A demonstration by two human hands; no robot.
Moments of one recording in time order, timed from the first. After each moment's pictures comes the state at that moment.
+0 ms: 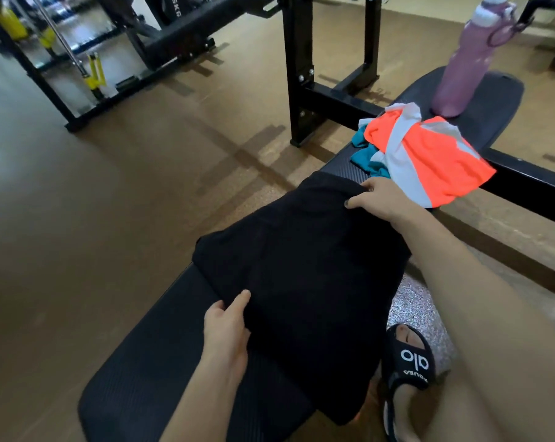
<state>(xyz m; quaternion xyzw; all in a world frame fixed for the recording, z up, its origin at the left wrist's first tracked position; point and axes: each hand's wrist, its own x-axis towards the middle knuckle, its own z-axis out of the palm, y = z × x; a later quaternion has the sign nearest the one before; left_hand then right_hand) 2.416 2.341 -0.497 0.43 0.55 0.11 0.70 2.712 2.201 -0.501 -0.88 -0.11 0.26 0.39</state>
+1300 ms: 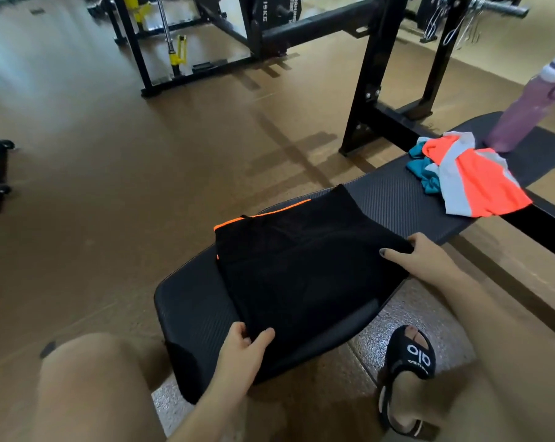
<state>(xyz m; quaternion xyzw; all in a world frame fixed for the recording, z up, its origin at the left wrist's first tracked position) 2.230 2.305 -0.497 0.59 0.56 0.01 0.58 2.570 2.154 -0.511 -0.93 -0.17 0.25 0.21</state>
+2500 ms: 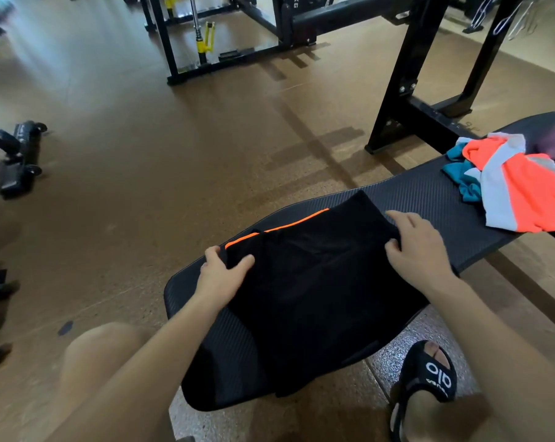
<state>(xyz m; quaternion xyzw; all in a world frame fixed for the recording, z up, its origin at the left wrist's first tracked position) 2.276 2.437 -0.501 0.68 0.58 0.05 0.45 2.553 2.219 -0.512 -0.91 -0.38 0.01 0.19</state>
